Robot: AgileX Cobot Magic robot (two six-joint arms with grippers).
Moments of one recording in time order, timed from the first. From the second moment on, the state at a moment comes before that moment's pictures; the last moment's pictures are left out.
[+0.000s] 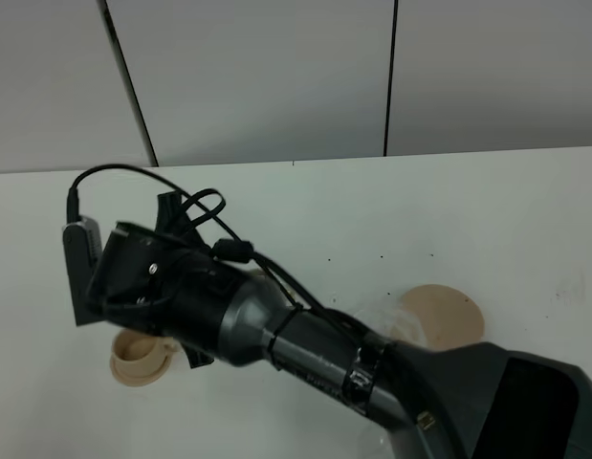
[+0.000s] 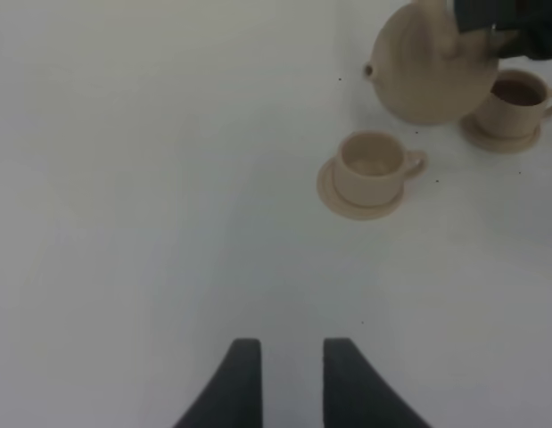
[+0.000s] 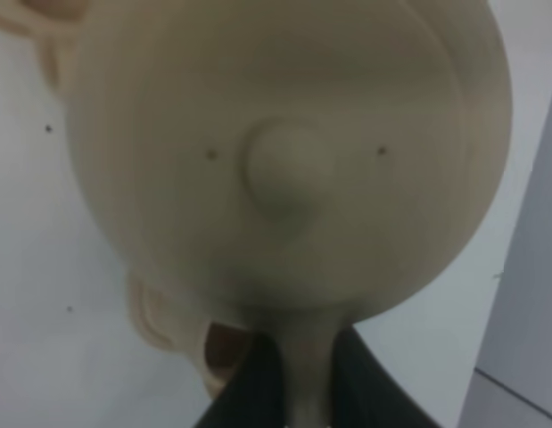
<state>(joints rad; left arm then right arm) 0.03 0.01 -0.51 0.03 1.04 0.03 1.08 2.48 -2.35 -0.57 1.13 -0.63</state>
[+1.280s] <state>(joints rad) 0.03 0.01 -0.51 0.03 1.04 0.03 1.14 2.54 -2.35 -0.80 1.18 -0.71</state>
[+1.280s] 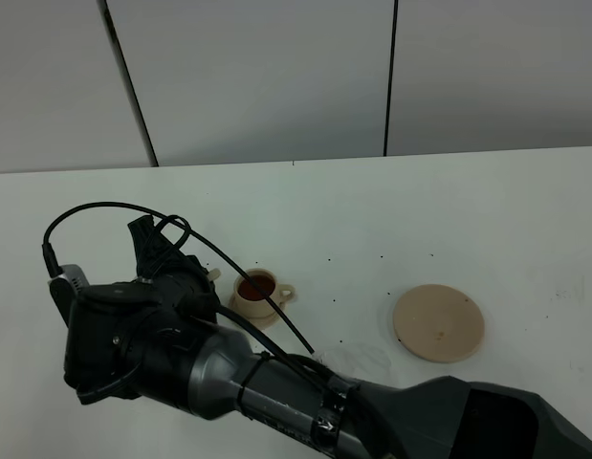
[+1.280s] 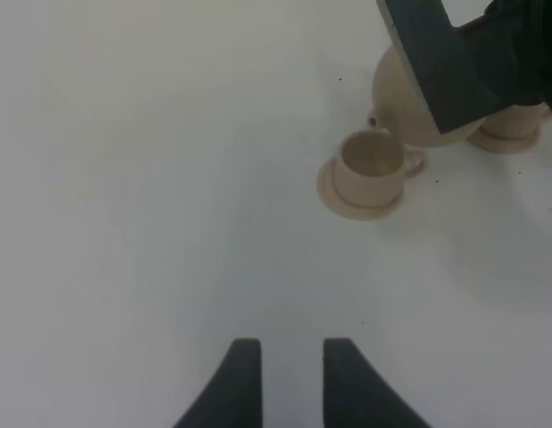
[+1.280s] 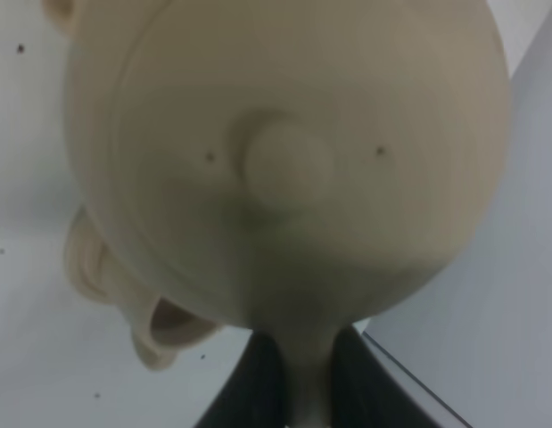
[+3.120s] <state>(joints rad) 0.03 0.01 -0.51 0.03 1.04 0.03 1.18 2.56 -2.35 -0.99 1.16 -0.78</state>
